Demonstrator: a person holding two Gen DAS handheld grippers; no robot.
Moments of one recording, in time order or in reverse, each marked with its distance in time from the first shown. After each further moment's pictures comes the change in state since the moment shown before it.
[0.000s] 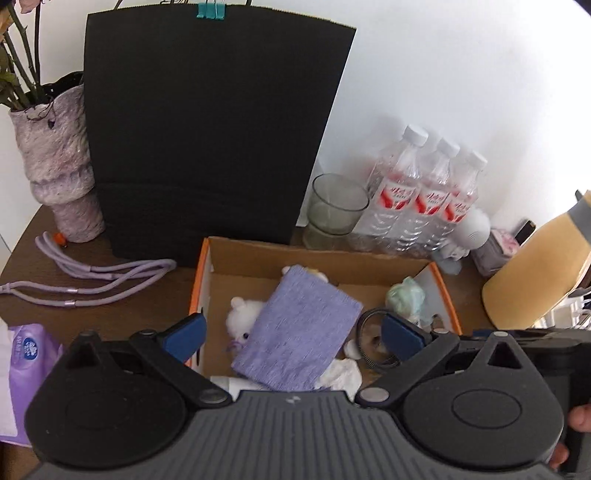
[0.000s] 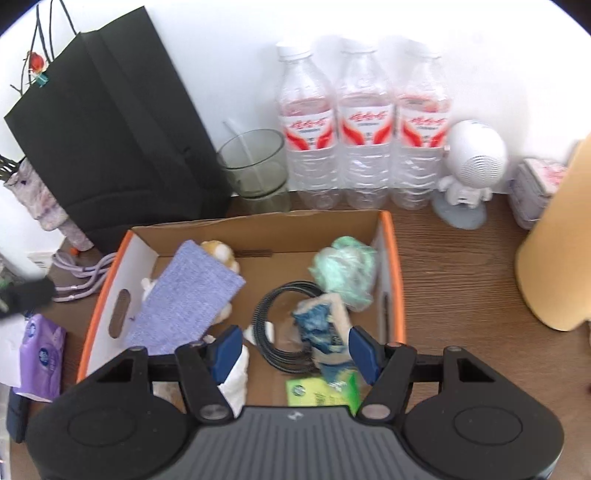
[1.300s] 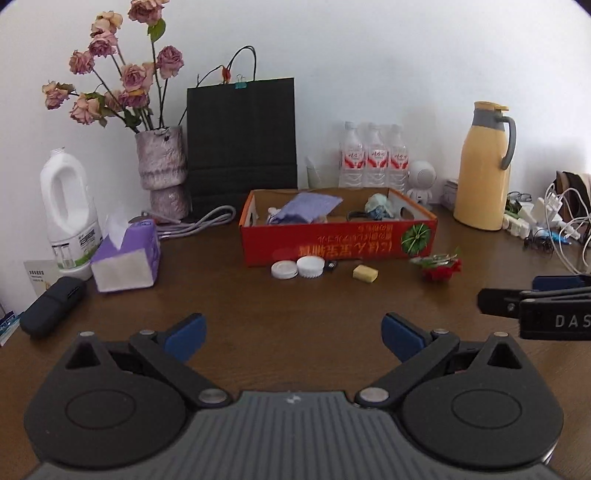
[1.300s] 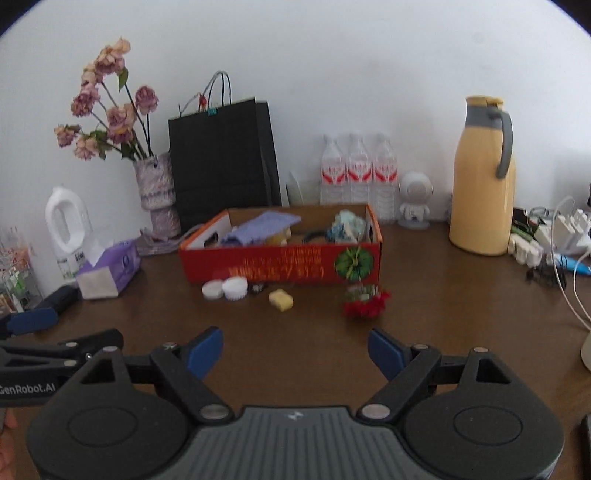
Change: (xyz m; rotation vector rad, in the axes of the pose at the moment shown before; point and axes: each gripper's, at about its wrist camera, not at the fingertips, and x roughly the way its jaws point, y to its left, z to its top) left arm -0.164 -0.010 -0.364 0.167 -0.411 0.152; right arm -0.139 0.035 -0.372 -0.102 -0.509 -0.012
